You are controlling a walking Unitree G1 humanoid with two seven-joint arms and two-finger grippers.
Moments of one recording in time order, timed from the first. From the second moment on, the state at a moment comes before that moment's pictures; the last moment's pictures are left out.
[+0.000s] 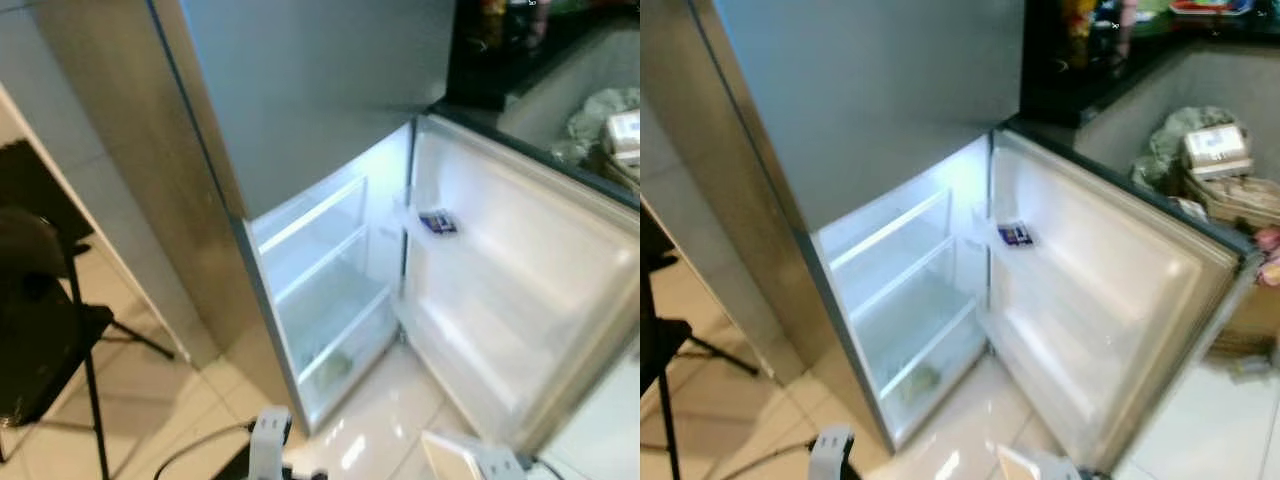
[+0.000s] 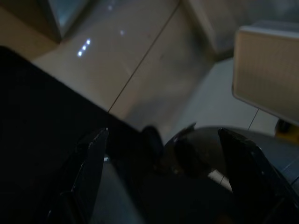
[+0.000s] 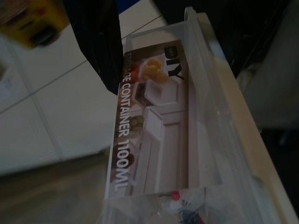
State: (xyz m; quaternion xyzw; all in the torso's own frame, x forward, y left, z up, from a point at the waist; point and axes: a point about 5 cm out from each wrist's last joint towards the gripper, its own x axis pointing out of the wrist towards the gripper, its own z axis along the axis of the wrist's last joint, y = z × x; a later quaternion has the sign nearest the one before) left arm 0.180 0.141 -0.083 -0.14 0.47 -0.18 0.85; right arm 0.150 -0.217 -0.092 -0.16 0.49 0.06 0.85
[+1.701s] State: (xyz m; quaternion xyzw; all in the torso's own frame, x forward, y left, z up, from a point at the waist) left arm 0.172 0.176 -0.085 -0.14 0.45 -0.11 0.87; right arm 0.170 -0.207 -0.086 -0.20 0.47 0.13 0.85
